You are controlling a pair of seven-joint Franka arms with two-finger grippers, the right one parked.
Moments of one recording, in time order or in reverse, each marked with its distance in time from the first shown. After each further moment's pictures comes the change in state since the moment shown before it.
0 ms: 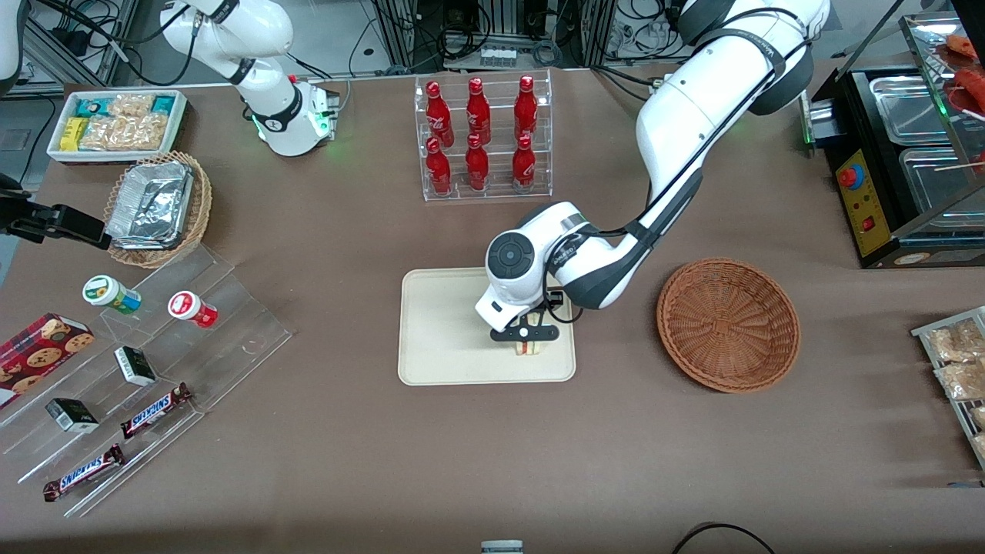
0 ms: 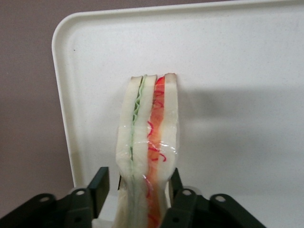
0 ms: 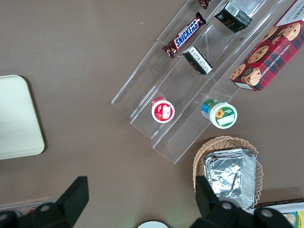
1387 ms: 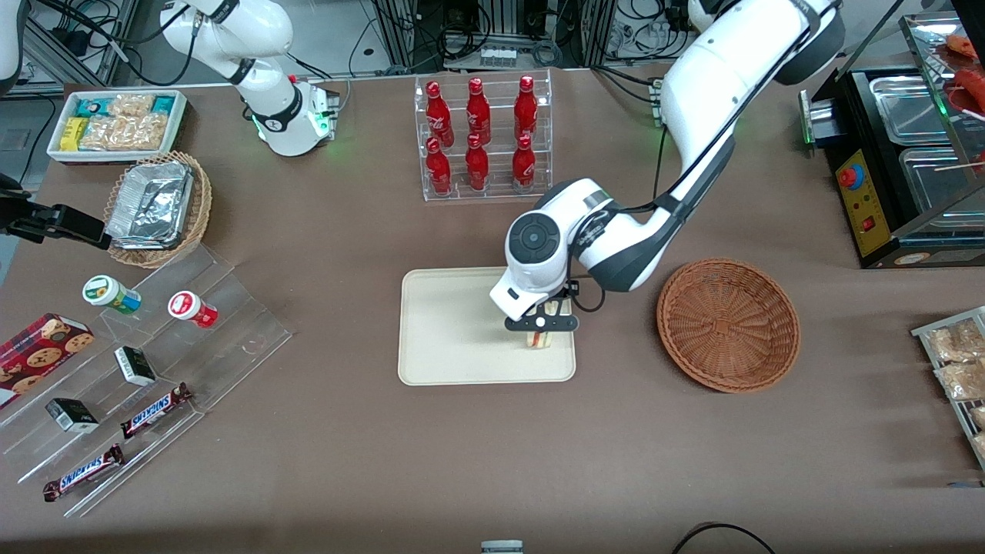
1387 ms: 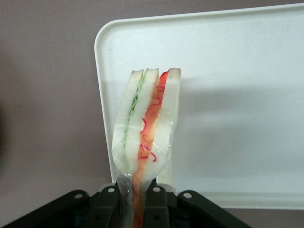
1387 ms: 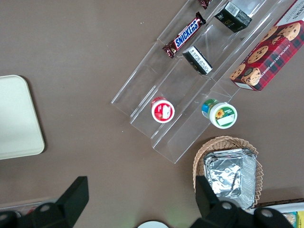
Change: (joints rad) arm 0.050 -0.127 -0.003 -0.087 -0.068 -0.037 0.071
